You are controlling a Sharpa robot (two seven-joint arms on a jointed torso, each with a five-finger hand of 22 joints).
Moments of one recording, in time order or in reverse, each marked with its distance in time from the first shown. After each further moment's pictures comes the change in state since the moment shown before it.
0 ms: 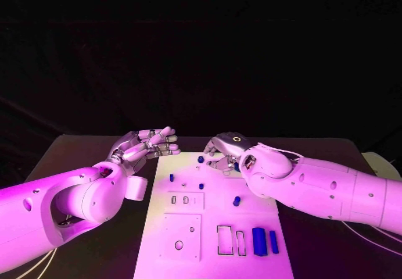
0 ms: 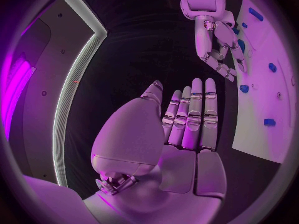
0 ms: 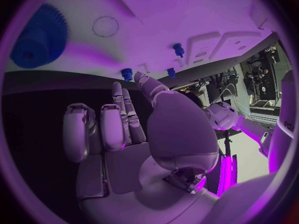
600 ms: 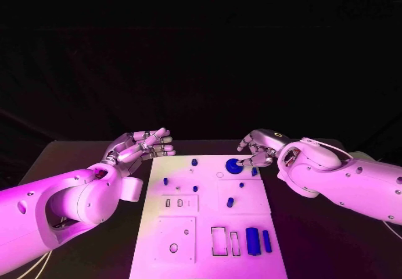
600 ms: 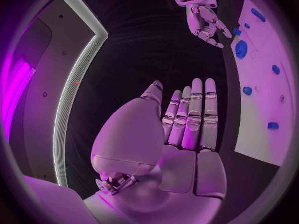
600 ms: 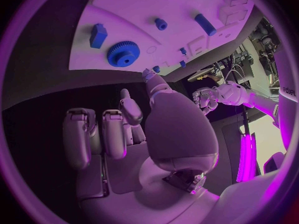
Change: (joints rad) left arm 0.000 0.001 0.000 -0.018 0.000 0.004 -0.003; left_hand 0.000 0.000 0.000 0.000 0.000 0.000 0.000 0.000 0.000 0.000 0.000 0.000 0.000 0.000 0.000 -0.004 0.000 0.000 0.000 0.000 0.000 -0.001; right arm 0.027 -0.279 0.022 0.151 0.215 0.063 -0.026; right_hand 0.033 -0.009 -0.284 0.124 0.121 -0.068 -0.007 0.094 0.045 0.191 -0.030 1.116 1.037 -0.001 -0.025 0.140 0.163 -0.016 0.051 -0.029 0.051 0.000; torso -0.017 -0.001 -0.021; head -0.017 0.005
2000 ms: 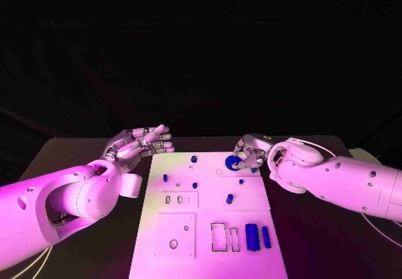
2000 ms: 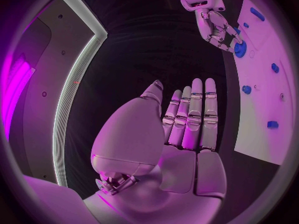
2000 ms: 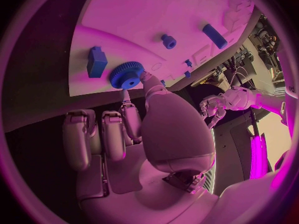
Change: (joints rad) left arm 0.000 0.004 0.000 -0.011 0.000 0.005 -0.007; left_hand 0.000 0.000 -0.003 -0.003 0.000 -0.002 0.002 -0.004 0.000 -0.003 0.003 -0.003 -0.001 -0.004 0.004 -0.002 0.002 0.000 0.000 0.000 0.000 -0.001; right arm -0.029 0.100 -0.002 -0.118 0.032 0.088 -0.013; right_hand 0.050 0.034 -0.048 0.034 0.035 -0.032 0.011 0.057 0.018 0.048 0.009 0.131 0.130 -0.003 0.010 0.050 0.000 0.000 0.007 0.007 0.019 0.000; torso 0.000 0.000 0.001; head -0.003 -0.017
